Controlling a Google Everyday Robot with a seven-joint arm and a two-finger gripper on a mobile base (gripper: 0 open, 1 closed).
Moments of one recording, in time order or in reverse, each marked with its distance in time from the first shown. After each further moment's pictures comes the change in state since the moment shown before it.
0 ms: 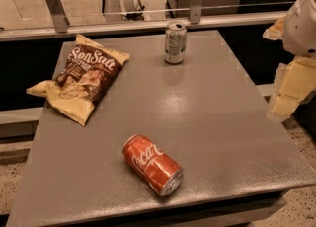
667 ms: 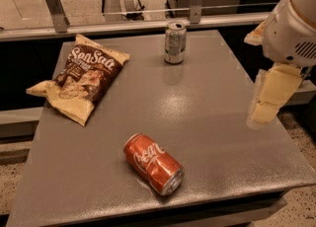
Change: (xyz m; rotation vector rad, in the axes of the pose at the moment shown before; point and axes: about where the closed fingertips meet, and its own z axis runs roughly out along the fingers) arm -0.032 0.019 0.007 -0.022 -0.043 -0.021
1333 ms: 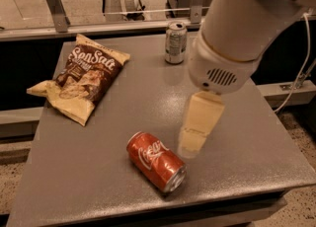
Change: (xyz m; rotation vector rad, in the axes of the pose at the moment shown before) arm -0.089 0.065 0.037 -0.107 0.017 0.033
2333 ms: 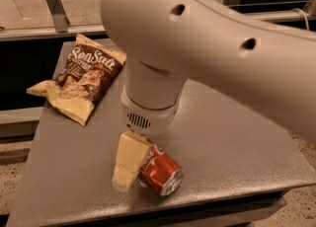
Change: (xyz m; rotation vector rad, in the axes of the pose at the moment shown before) arm -0.061 0.057 0.084 -0.108 0.090 0.183
